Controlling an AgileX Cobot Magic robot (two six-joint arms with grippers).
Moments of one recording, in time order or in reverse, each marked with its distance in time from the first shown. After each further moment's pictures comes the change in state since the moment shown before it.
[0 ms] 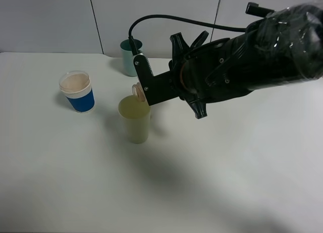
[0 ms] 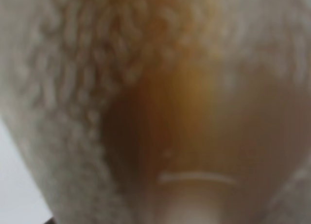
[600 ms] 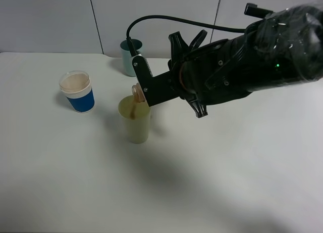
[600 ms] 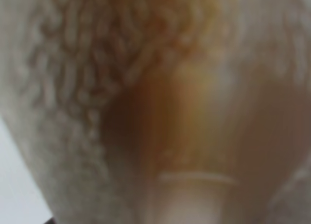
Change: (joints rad) left arm 0.000 0.000 0.000 0.000 0.000 0.000; right arm 0.010 0.000 0.000 -0.031 0.019 -0.001
